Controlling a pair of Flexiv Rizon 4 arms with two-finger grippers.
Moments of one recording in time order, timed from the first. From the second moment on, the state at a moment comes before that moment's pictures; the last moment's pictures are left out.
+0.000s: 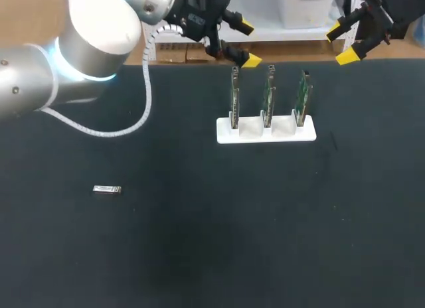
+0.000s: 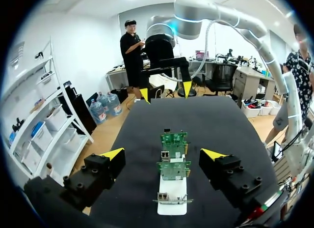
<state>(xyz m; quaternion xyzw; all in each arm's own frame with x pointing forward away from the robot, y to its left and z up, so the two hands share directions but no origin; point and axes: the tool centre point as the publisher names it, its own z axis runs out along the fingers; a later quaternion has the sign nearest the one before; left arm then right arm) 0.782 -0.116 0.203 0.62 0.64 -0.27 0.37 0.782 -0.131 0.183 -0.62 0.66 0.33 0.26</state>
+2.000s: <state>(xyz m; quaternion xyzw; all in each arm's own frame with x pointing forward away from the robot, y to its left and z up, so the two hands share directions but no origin) 0.668 0.074 0.145 0.58 0.81 -0.10 0.05 0.781 -0.131 0.183 -0.62 0.66 0.33 0.26</state>
